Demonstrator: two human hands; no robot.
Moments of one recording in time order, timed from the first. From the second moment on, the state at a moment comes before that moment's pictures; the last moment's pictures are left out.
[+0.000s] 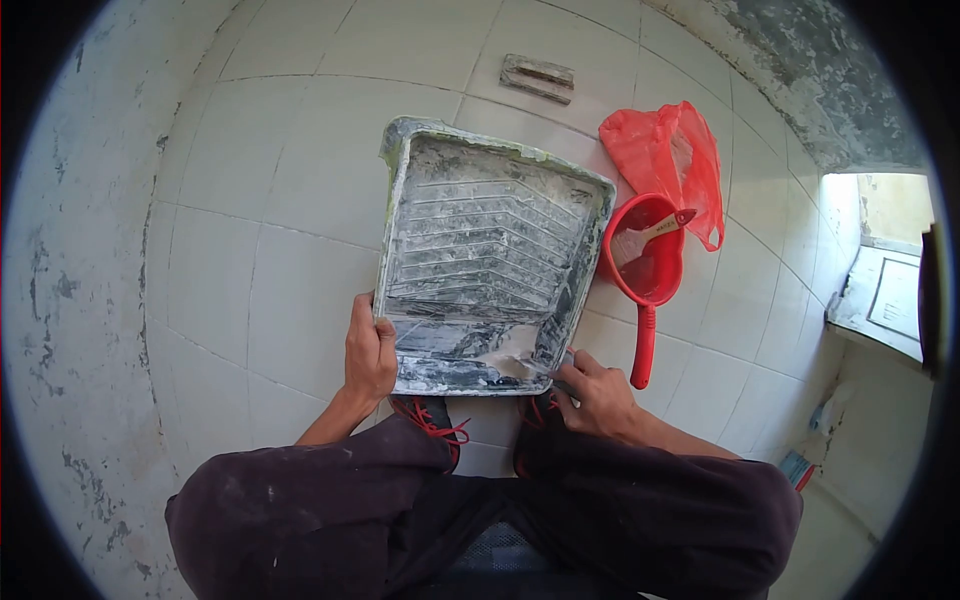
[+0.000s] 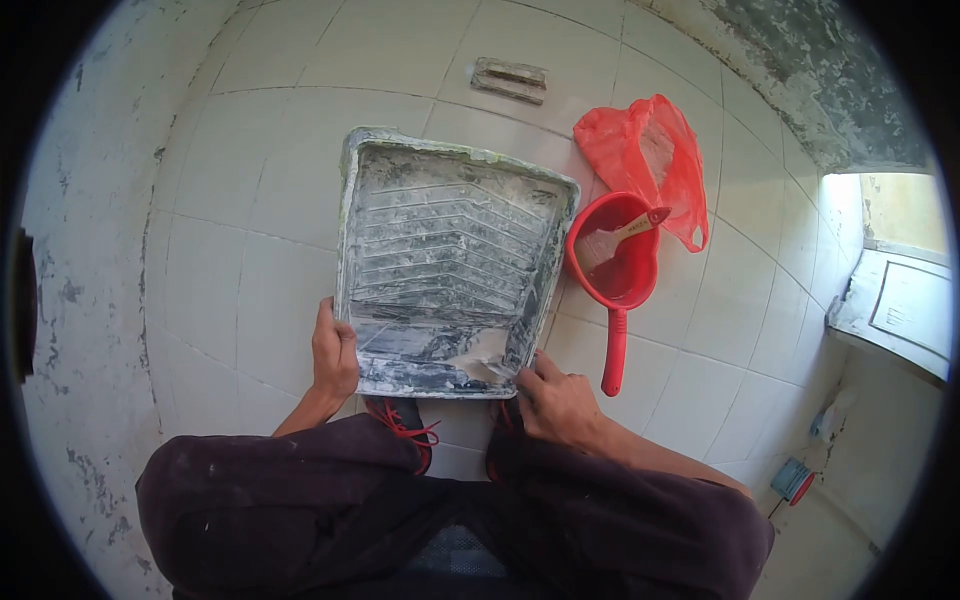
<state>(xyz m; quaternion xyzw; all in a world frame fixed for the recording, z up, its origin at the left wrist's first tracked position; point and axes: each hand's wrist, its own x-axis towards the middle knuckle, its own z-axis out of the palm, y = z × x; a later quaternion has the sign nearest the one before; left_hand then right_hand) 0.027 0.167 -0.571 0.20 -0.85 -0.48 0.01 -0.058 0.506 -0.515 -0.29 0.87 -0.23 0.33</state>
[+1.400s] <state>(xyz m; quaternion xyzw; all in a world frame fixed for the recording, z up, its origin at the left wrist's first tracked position) 0.028 0.170 -0.571 0.22 -0.84 -0.49 0.00 -0.092 0.483 -0.509 -0.36 0.84 -0.18 0.36</state>
